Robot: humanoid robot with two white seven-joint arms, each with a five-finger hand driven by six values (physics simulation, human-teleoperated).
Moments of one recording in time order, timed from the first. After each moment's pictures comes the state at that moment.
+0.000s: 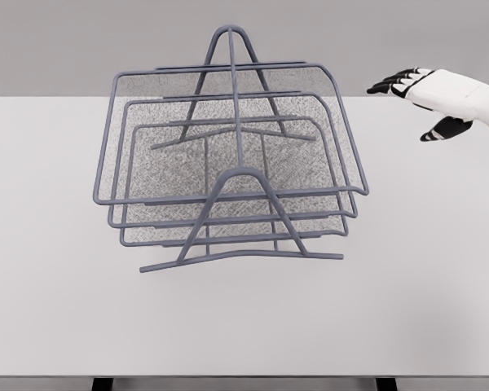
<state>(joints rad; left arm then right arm) 0.06 0.00 -0.07 -0.01 0.71 0.12 0.25 -0.66 -0.71 0.30 -1.29 0.49 -0.61 0.61</state>
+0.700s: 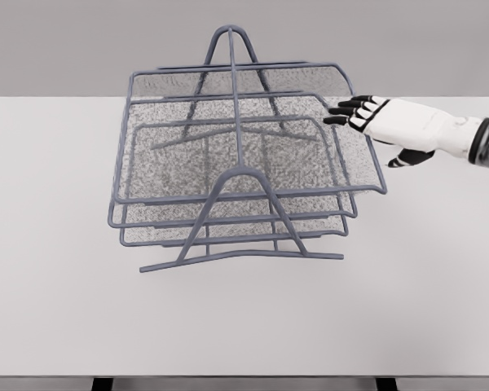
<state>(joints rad) 0.06 0.00 -0.07 0.00 0.71 0.12 0.25 -0.61 -0.77 0.44 -1.50 0.46 -0.57 0.58</state>
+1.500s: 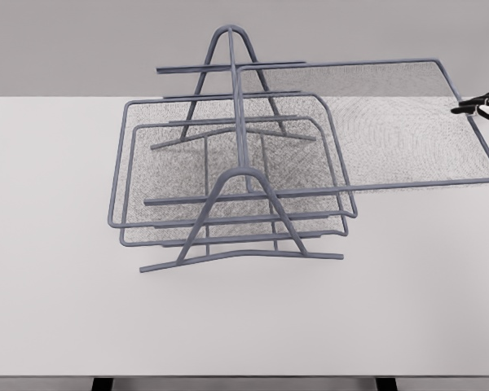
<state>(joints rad) 0.06 0.00 -0.07 -0.01 0.71 0.12 0.25 -0.48 -0.97 0.17 -1.35 0.47 -0.61 0.61</state>
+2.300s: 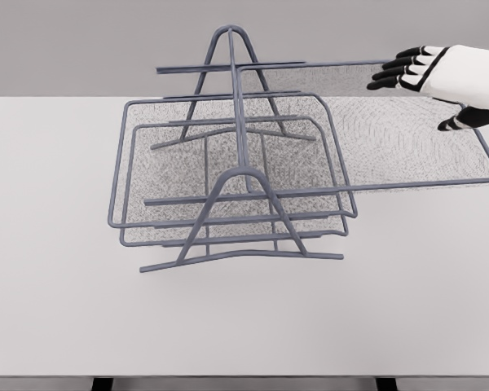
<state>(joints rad) 0.06 0.00 -0.07 0.00 0.71 0.13 0.24 -0.73 -0.99 0.44 -1.62 0.21 -0.61 0.61</state>
